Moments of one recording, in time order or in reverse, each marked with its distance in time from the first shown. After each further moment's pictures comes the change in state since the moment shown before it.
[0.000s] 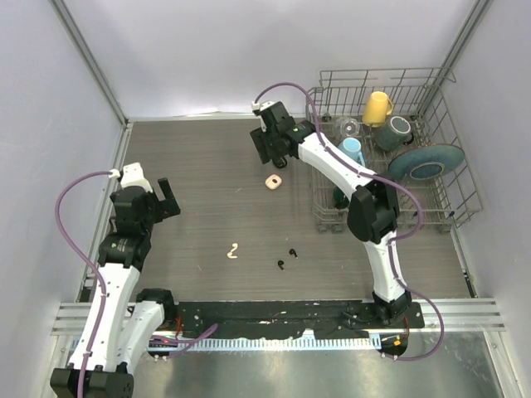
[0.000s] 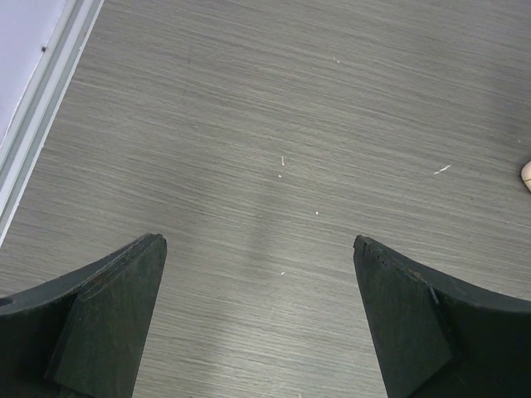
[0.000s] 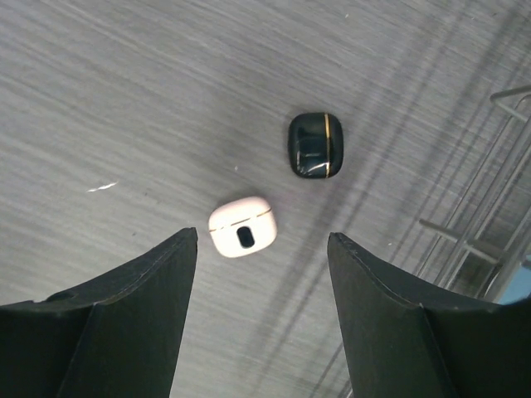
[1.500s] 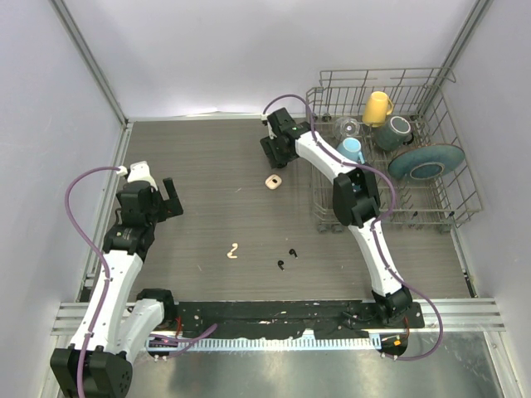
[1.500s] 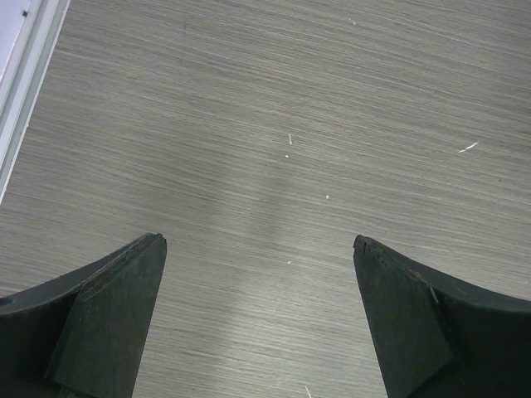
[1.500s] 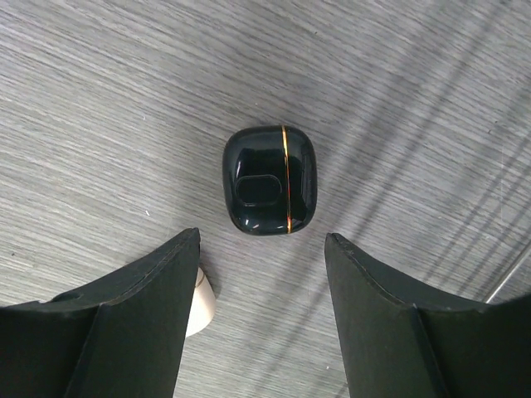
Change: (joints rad) left arm -0.002 0.108 0.000 0.000 0.004 0.004; right arm -0.098 0.335 0.240 -0.082 -0.057 -0.045
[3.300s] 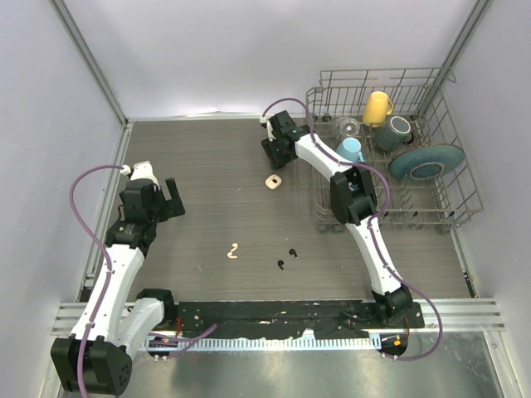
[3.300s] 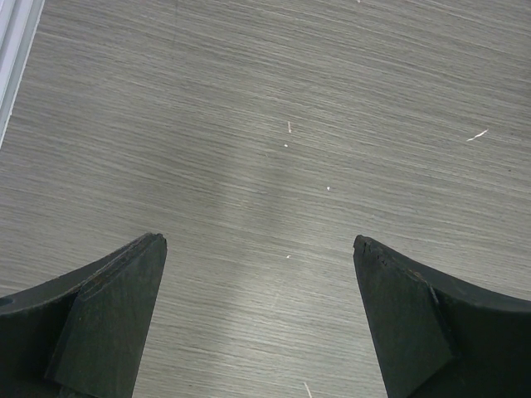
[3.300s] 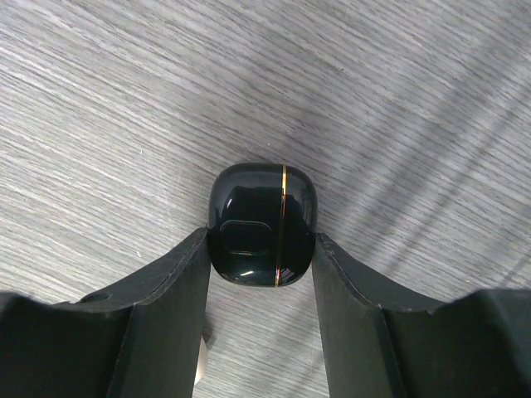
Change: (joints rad) left arm 0.000 0.048 0.001 0.000 0.012 -0.005; right arm -0.021 0.077 0.029 0.067 -0.085 -0.046
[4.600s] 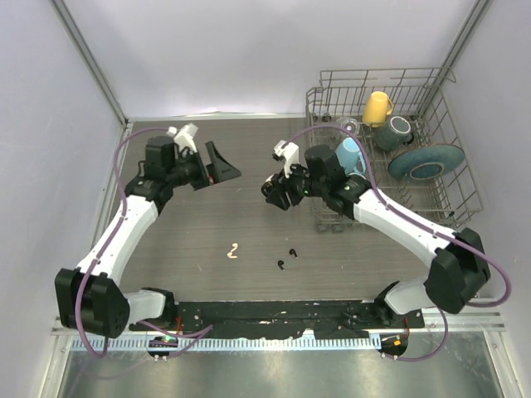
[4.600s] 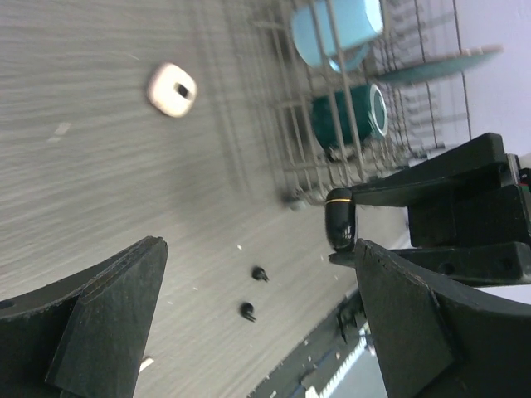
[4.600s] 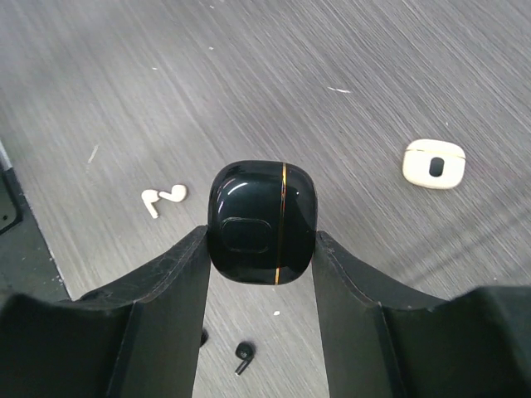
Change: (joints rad) left arm -0.105 0.360 0.299 0.185 0.769 -0.342; right arm 0.151 -1.081 -1.116 0.453 -0.370 -0.022
